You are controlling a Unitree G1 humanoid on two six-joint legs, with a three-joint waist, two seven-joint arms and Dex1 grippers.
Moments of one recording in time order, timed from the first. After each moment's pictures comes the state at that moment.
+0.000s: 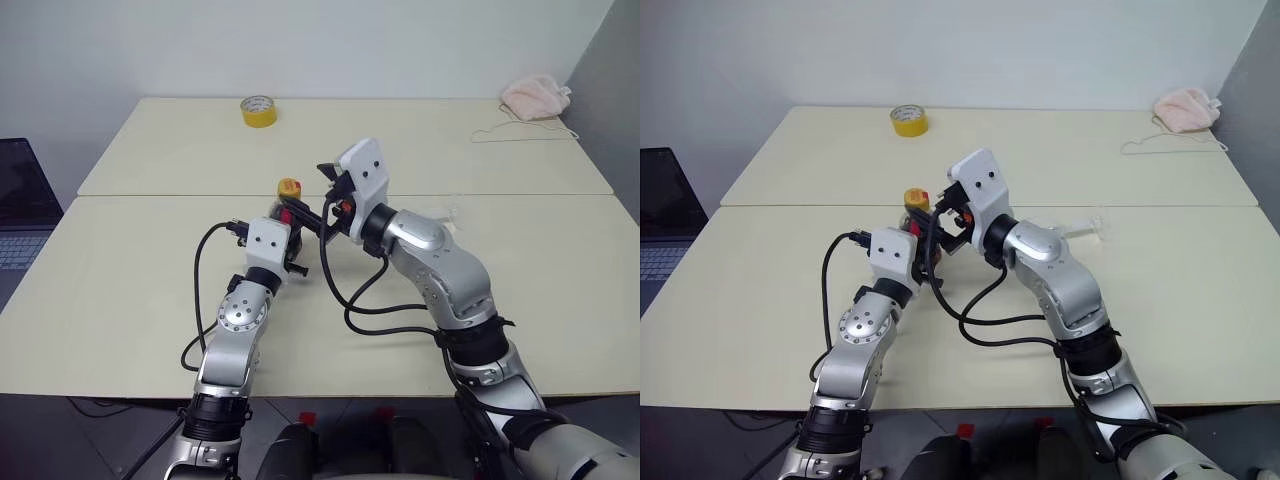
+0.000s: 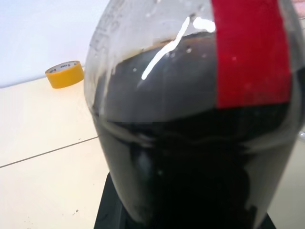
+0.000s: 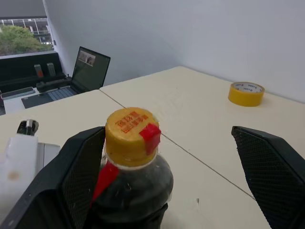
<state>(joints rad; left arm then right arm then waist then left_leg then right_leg) -0.26 0.15 -0.05 -0.13 0.04 0.21 -0.15 -0.71 -0.07 0.22 -0.18 0.23 0.64 0.38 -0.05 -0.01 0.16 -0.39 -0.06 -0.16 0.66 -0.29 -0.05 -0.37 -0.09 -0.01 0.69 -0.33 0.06</state>
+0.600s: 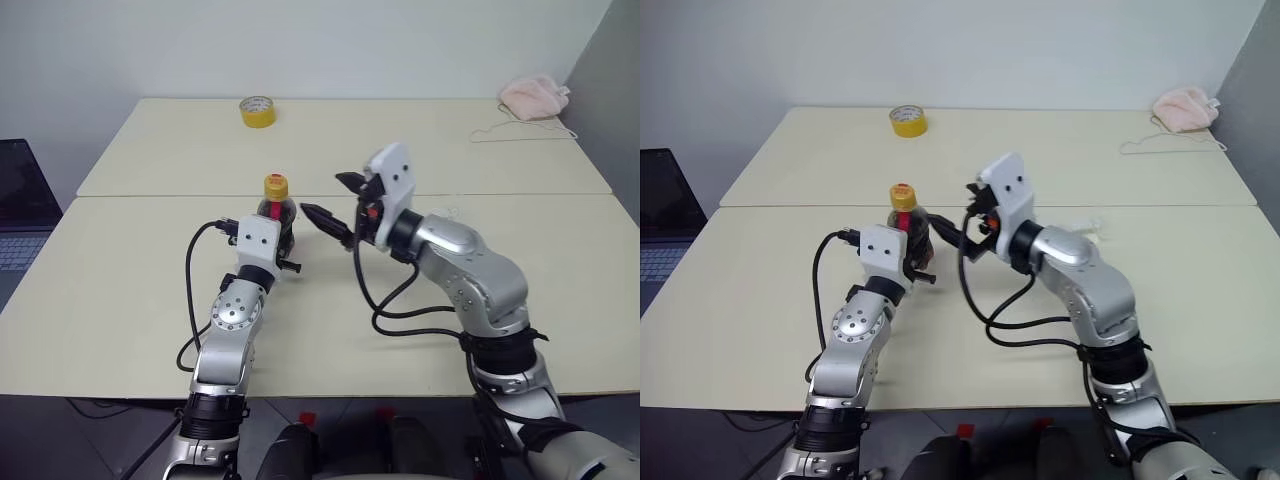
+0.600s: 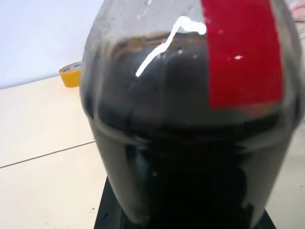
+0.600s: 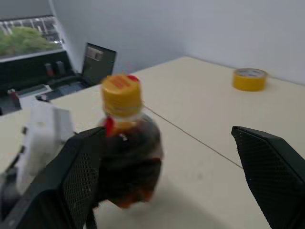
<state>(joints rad) -0.26 0.15 -0.02 -0.13 0.04 0.21 -0.14 -0.70 -0.09 0.18 -0.29 0.34 0.77 0.42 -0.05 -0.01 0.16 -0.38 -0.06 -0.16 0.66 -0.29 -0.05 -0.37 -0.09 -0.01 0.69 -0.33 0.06</state>
